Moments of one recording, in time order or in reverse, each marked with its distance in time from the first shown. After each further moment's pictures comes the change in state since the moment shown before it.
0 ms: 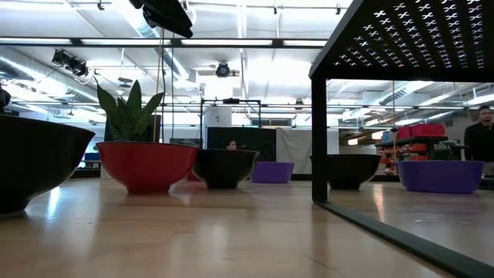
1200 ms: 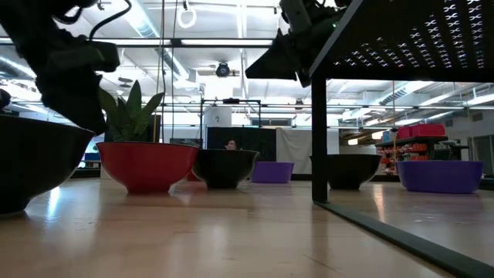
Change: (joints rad) left arm -0.235 -0.167 -0.556 -0.058 -0.136 -0.921; right arm -0.411 -0.016 -0.614 1.395 0.207 -0.270
